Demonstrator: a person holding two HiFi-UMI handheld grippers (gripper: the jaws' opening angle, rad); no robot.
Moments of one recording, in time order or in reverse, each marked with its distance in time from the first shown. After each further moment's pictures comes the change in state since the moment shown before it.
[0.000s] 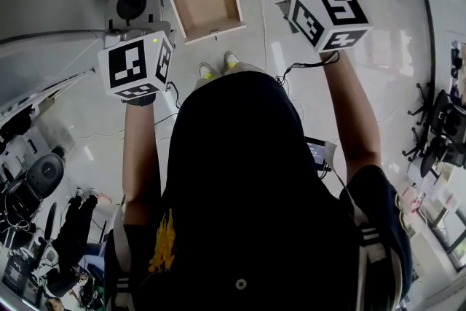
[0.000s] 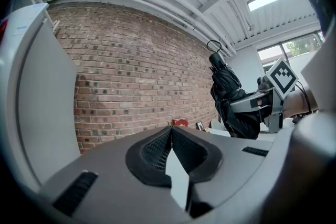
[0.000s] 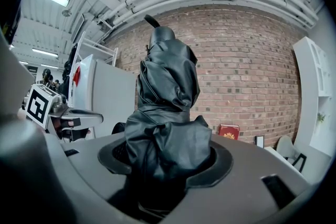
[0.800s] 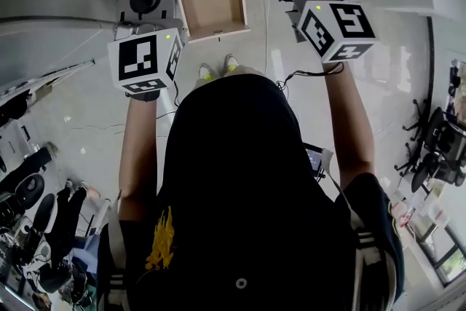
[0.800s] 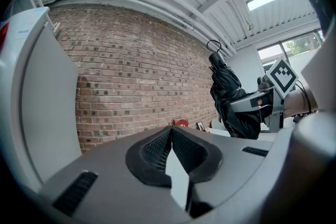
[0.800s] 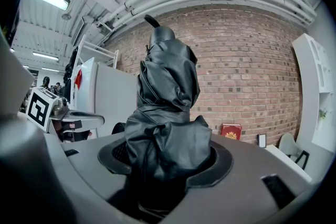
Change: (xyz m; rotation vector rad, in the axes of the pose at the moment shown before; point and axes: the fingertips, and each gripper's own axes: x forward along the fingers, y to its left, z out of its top) left arm -0.007 0.005 -0.002 0.033 0.006 -0.025; right arm 0.003 0.014 0.000 0.027 -0.014 0.007
